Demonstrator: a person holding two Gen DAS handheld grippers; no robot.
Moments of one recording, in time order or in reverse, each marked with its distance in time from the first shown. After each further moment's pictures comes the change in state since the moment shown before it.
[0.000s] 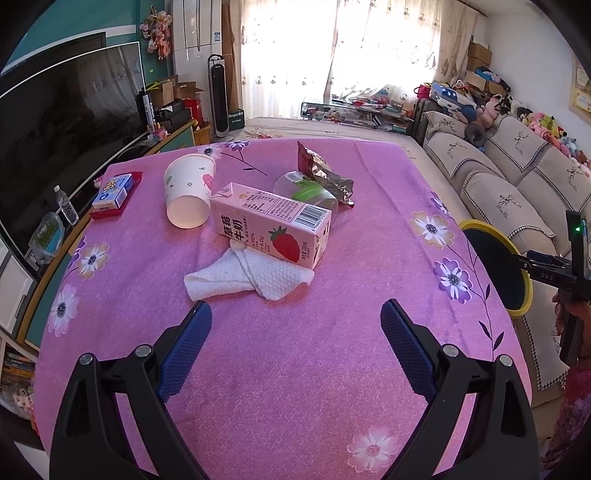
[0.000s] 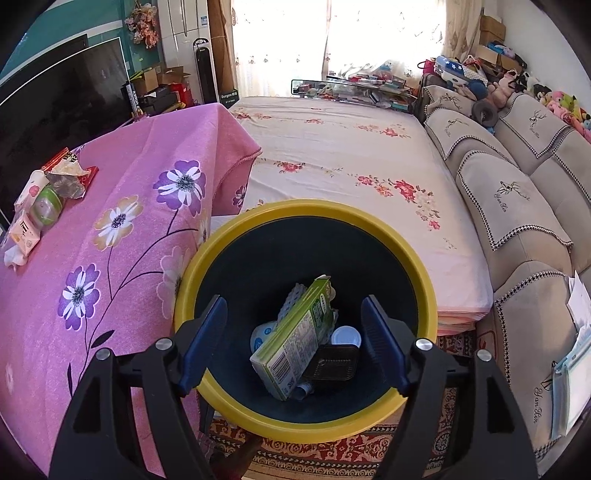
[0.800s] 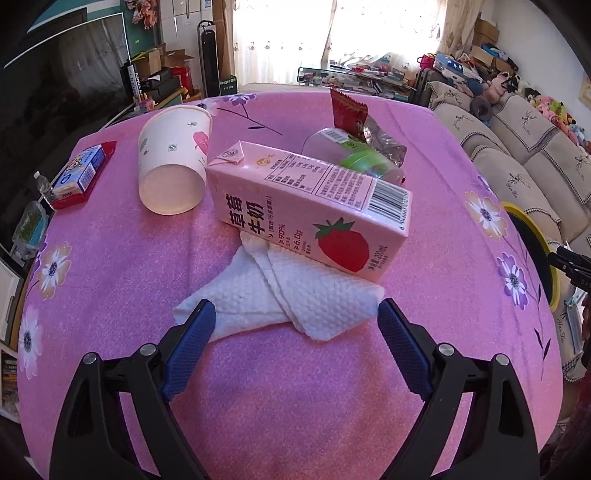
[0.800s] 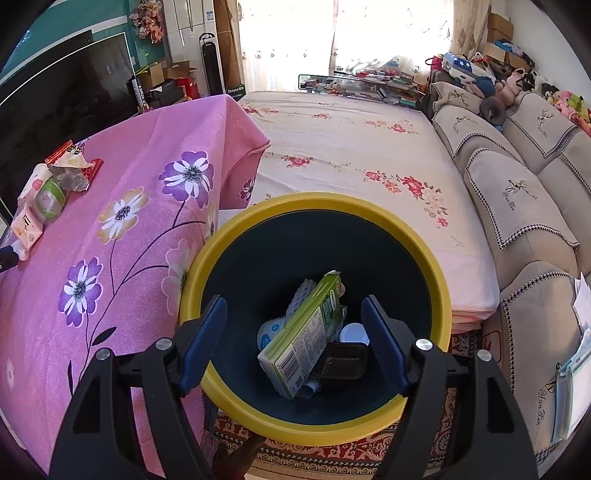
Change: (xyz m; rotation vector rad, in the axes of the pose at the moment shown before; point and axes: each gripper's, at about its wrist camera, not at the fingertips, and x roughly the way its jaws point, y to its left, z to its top) left arm 0.101 0.037 0.022 0.025 0.150 -0.031; right arm 0.010 0.004 -0.002 -0.008 0.023 0.024
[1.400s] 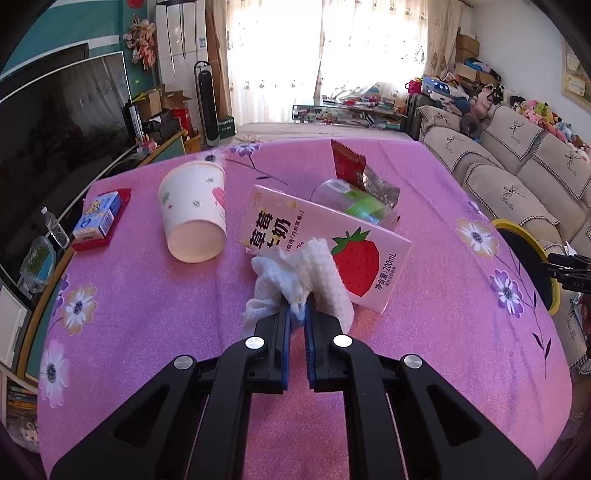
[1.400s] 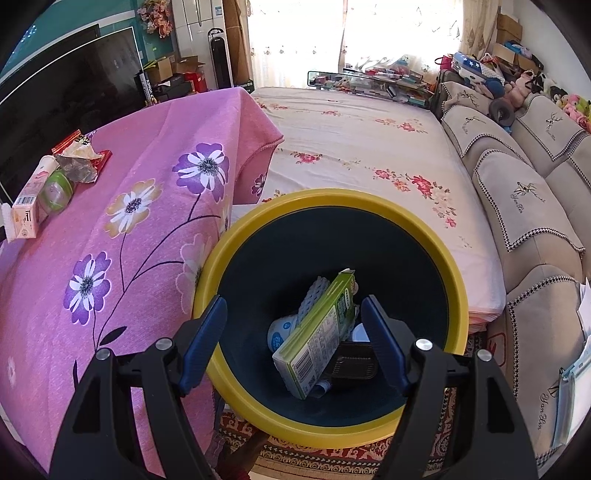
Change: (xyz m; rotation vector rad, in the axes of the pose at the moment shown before) left arm -0.036 0.004 0.006 0.053 -0.186 0.022; right arm 0.004 0.012 -0.001 -0.023 0.013 0.024
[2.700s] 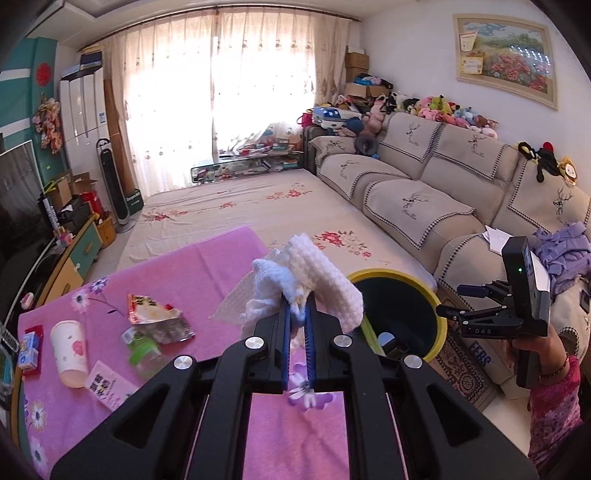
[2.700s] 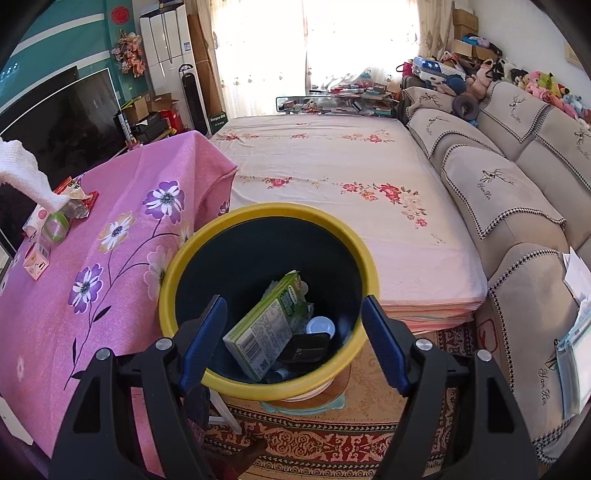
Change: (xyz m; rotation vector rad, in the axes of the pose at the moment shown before) left arm -0.089 -0.212 0.085 0.262 -0.168 -0.305; right arm -0.064 -0.071 -0.034 0.124 -0.112 -0.043
